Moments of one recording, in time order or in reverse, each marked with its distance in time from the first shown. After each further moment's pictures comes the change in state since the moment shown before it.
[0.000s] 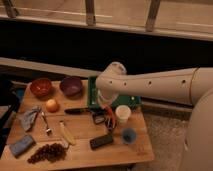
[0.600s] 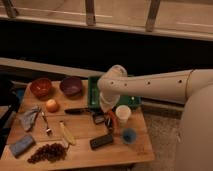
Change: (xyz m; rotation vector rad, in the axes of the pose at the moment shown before) arm 0.021 -0.001 0.024 -0.037 0.076 0.035
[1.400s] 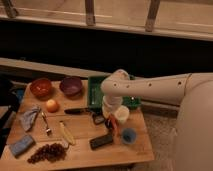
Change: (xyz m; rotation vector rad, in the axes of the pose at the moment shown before) arm 0.023 -0.001 0.022 -0.047 0.063 0.046
